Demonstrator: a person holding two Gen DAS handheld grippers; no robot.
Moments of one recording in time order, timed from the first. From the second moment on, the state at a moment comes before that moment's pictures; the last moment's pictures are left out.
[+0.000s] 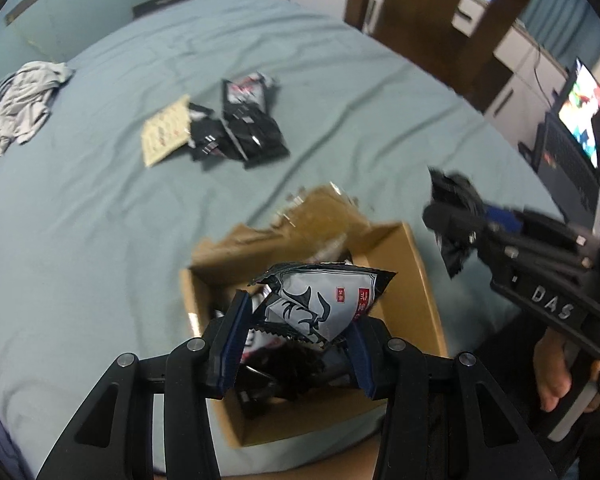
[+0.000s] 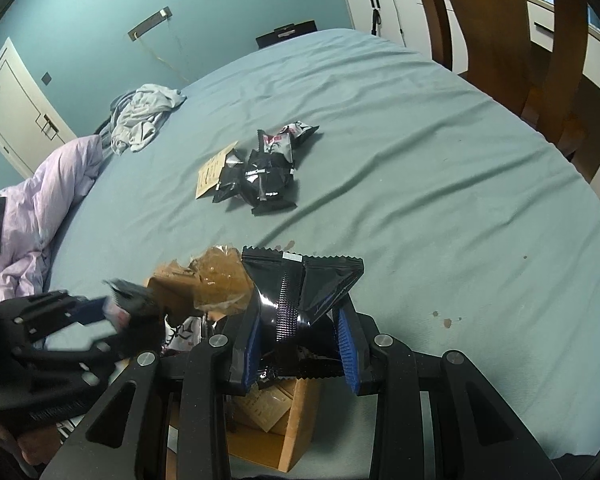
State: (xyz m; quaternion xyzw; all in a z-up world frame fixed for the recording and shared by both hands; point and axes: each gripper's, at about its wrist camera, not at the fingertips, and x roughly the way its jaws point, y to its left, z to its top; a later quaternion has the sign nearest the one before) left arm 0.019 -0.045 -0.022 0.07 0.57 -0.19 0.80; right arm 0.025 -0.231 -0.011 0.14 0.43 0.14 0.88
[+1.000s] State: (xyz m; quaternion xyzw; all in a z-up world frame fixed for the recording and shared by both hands) left arm 0.024 -0.026 -0.004 0.12 0.50 -0.06 0.86; right arm 0.023 -0.222 -0.008 0.12 0.44 0.17 0.88
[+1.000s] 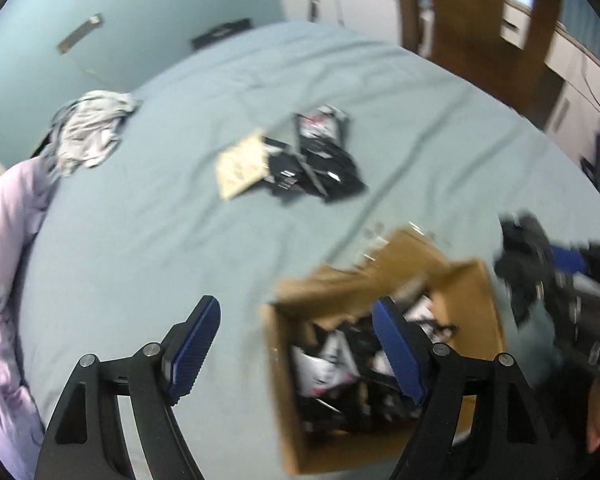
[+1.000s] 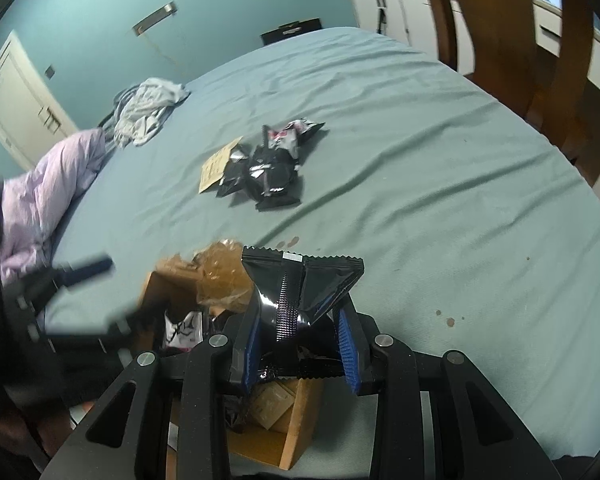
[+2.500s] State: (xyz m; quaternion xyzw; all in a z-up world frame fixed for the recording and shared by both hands) left arm 0.032 -0.004 0.001 0.07 0.52 -0.04 0.85; right arm 0.014 -0.239 0.008 0.14 0.40 0.07 0.90
